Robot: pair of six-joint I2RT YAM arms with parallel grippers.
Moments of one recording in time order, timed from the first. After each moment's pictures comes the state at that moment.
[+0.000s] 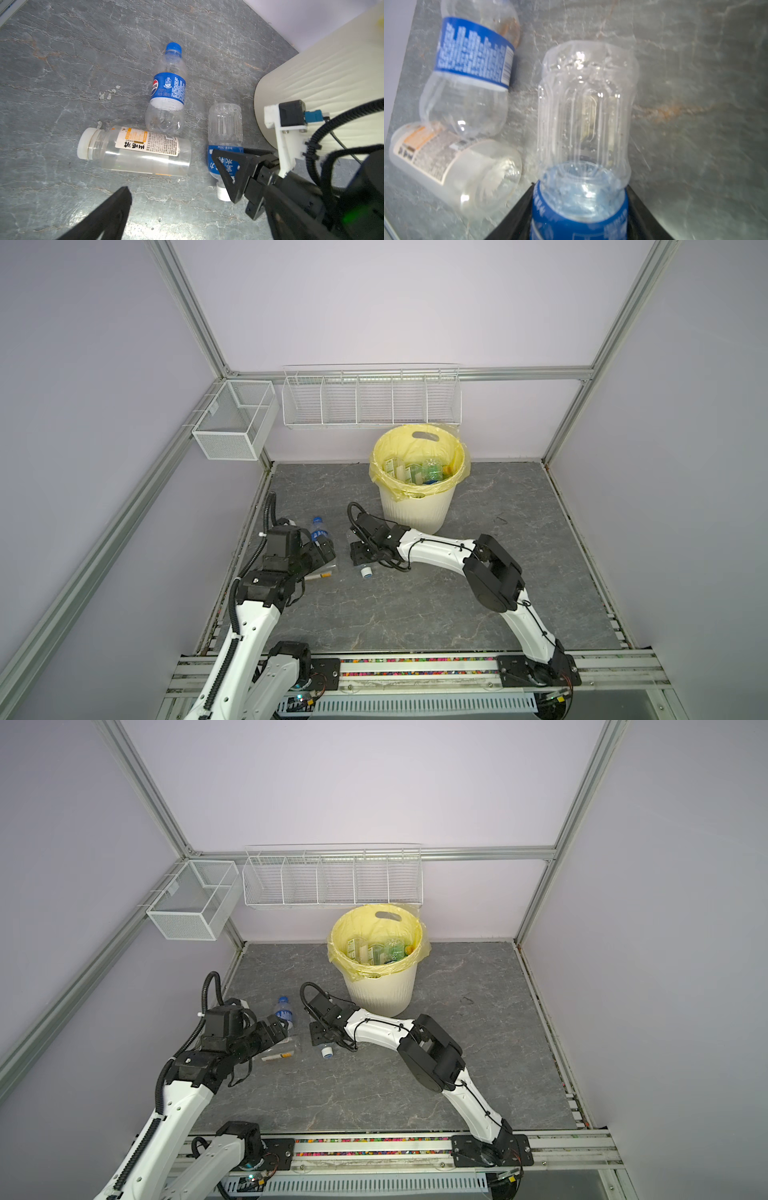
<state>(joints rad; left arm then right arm) -0.16 0.82 0.77 -0.73 0.04 -0.61 1.01 2.24 1.74 -0.47 0.01 0.67</state>
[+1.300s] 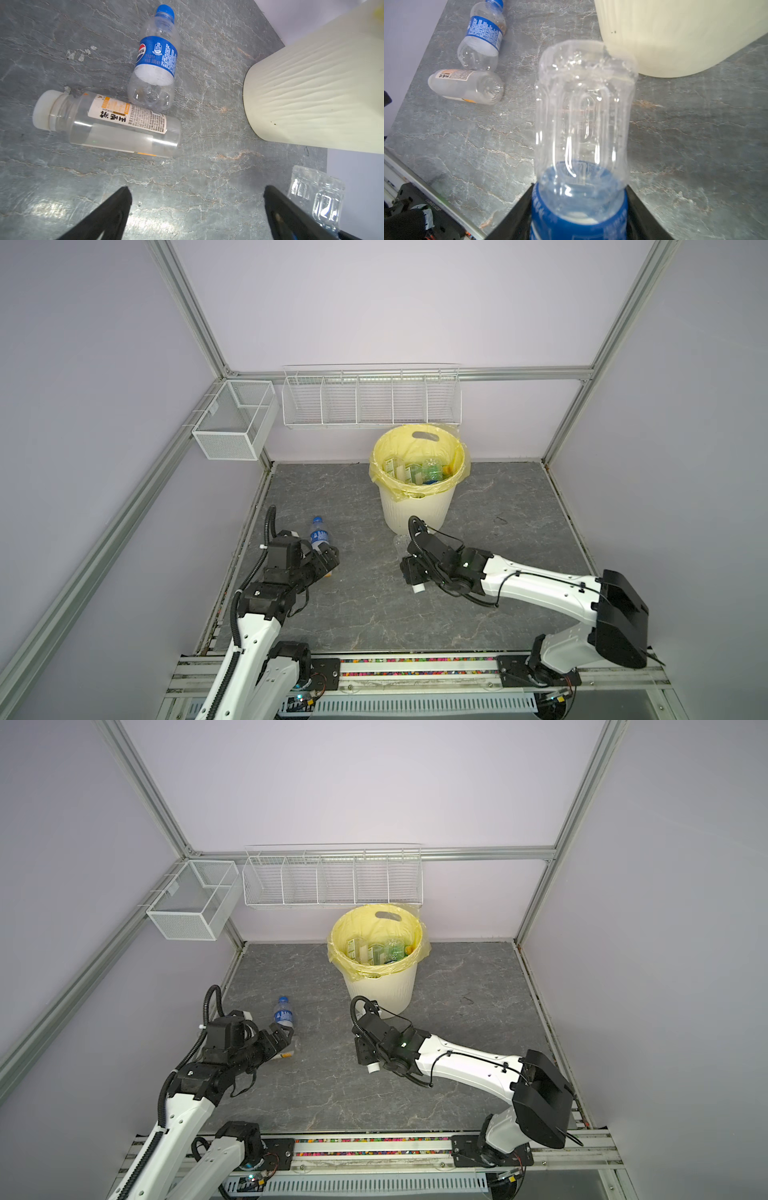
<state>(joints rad) -0.16 0.74 0.66 -0.70 0.16 -0.74 1.06 1.48 1.07 -0.50 0.23 0.68</state>
